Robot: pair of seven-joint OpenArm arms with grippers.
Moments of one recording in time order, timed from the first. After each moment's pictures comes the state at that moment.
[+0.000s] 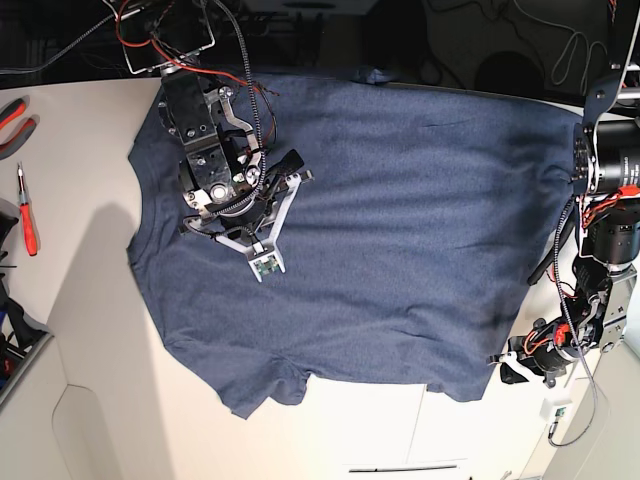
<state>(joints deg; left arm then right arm) -38.6 -22.3 2.1 29.9 -20.1 -23.8 19.8 0.4 0.1 -16.3 75.2 -9.9 5.2 -51.2</state>
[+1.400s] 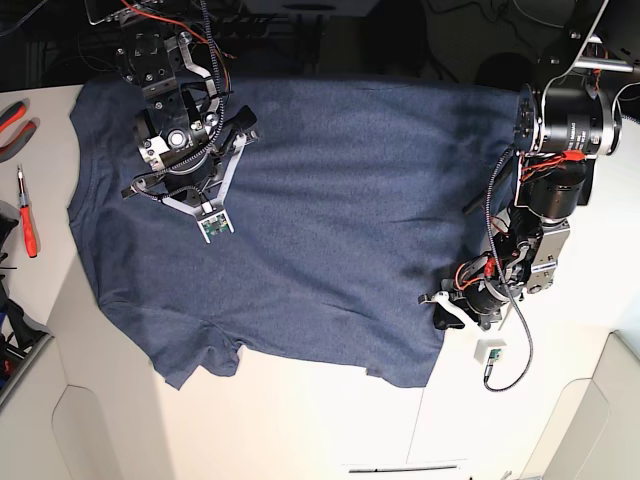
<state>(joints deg) -30.7 -13.0 2.1 26.2 -15.2 -23.7 7.7 -7.5 6.1 -16.1 91.7 -15.2 3.4 -58.2</state>
